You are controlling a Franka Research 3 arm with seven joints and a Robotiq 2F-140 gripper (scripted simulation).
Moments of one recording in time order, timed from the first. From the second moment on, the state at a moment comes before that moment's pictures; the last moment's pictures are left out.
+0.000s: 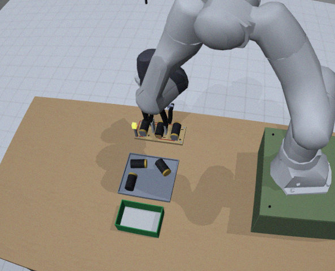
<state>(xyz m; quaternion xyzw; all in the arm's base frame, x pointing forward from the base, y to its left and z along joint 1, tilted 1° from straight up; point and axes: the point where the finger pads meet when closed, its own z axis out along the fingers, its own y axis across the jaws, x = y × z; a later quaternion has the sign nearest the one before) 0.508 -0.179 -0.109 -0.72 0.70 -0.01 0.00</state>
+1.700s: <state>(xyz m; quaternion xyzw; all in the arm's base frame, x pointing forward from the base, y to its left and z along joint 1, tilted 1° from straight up) 0.511 -0.178 -0.043 -0.72 0.69 -0.01 0.01</state>
